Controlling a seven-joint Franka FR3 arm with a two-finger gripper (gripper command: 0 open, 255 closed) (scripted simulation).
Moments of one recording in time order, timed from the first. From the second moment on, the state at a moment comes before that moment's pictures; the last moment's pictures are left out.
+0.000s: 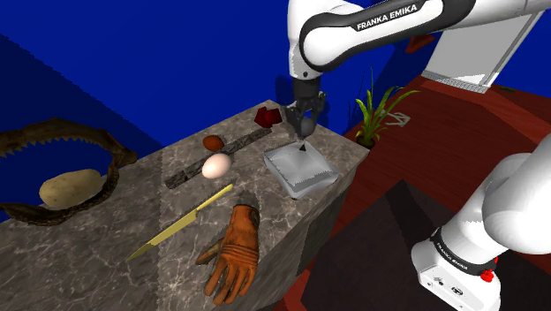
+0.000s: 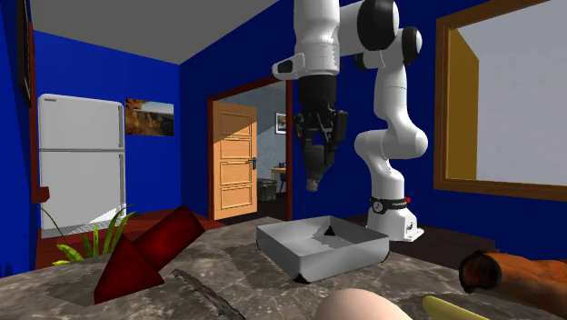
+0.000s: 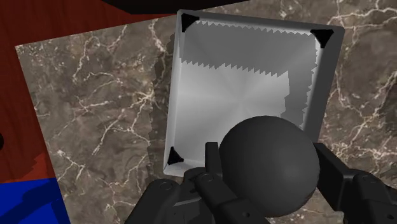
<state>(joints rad) 0.16 -0.06 0.15 -2.07 -0.04 1.90 0.34</state>
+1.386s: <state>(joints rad) 0.17 0.01 0.15 -2.21 -0.05 2.11 0.36</state>
